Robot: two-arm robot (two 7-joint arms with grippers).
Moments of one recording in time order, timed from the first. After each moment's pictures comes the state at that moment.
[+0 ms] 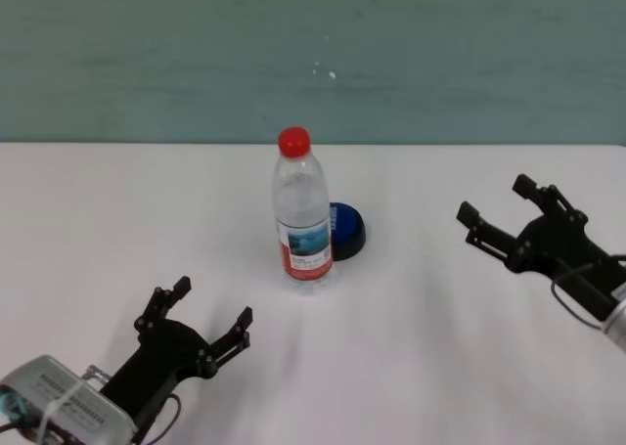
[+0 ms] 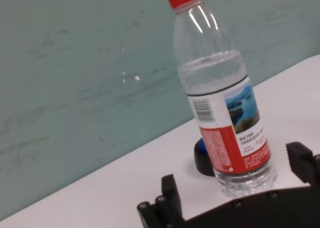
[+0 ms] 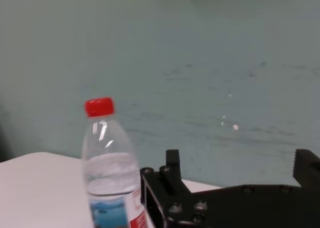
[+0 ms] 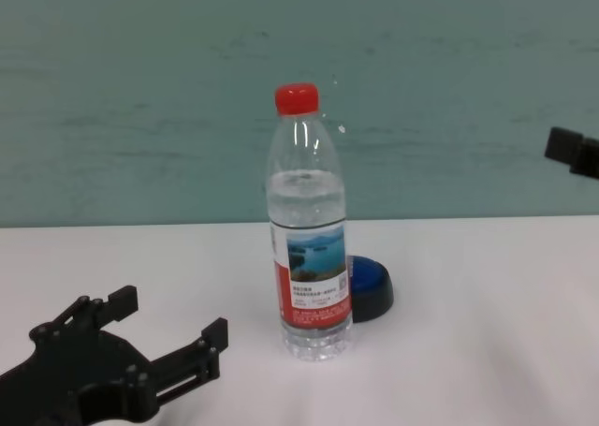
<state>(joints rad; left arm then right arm) 0.20 0.35 0.18 -1.67 0.03 -0.26 -0.25 -0.07 0.51 -0.15 -1.80 0.55 0.01 0.36</state>
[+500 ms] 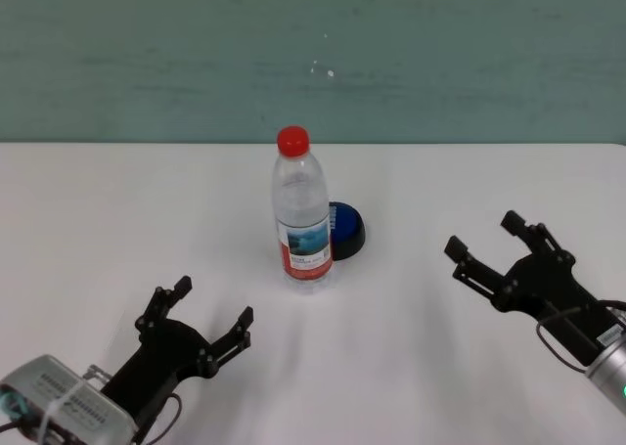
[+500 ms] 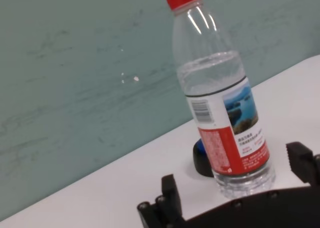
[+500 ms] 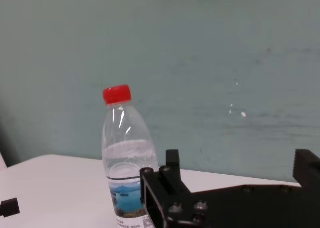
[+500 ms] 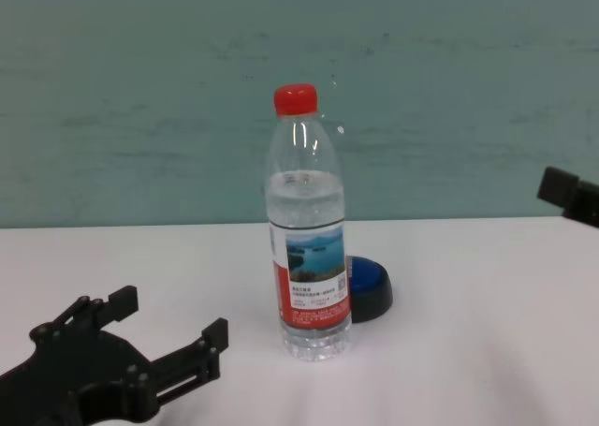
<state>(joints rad) 0.20 0.35 0.18 -1.67 0.03 -0.26 -0.25 -0.16 0.47 -0.15 -1.84 0.56 -0.04 0.34</state>
